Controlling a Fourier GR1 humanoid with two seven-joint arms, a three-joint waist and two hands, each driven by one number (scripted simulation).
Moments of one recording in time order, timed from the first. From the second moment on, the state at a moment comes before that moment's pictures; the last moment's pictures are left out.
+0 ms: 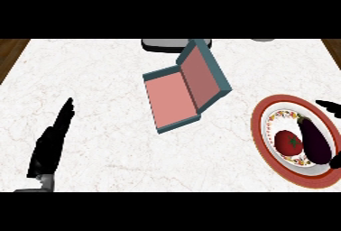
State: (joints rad) left arm 0.02 0.27 -0.04 -1.54 -0.11 0.14 0.08; right arm -0.24 -0.82 0.07 -1.20 0.13 0.56 0.32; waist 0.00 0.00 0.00
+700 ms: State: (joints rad) left arm 0.01 0.24 0.01 -1.57 -0.15 0.08 0.10; right arm -0.27 -0.72 -0.04 -1.15 0.30 0.61 0.26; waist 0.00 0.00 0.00
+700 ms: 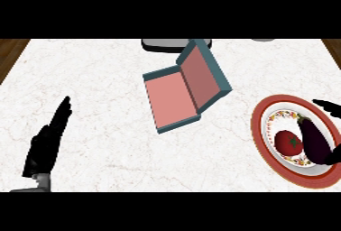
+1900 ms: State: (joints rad) left arm -0.01 0.18 0.06 -1.54 -0.20 0.05 0.09; right arm -0.26 -0.59 -0.08 -1.10 0.55 0.49 0.15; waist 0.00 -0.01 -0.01
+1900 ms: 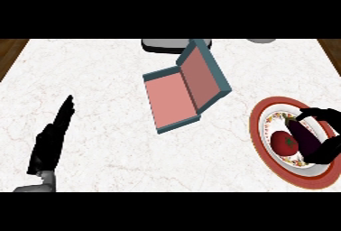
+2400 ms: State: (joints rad) left arm 0.01 0.18 0.07 -1.54 -0.20 0.04 0.08; right arm -0.16 -0.50 -0.01 -1.35 0.75 0.26 0.31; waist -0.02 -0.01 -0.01
